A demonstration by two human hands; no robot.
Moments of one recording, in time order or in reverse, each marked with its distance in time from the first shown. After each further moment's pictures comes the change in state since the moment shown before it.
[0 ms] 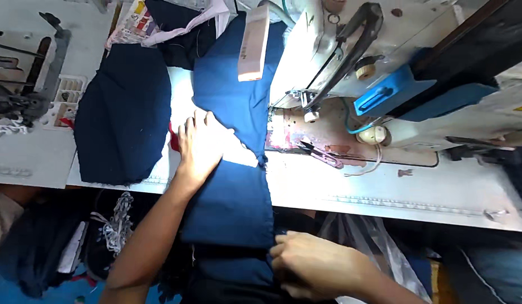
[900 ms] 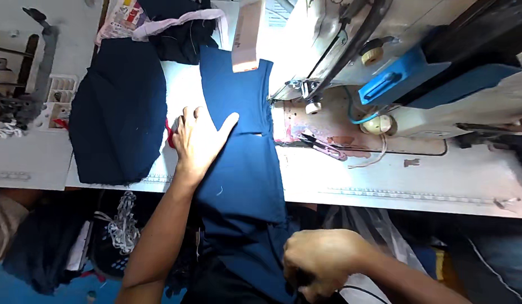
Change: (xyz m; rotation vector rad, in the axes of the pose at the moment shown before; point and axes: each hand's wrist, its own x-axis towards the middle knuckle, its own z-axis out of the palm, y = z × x) left_hand 0.009 0.013 -0.006 -0.076 -0.005 -0.280; right_hand 0.005 0.008 -0.019 0.237 -0.393 0.062
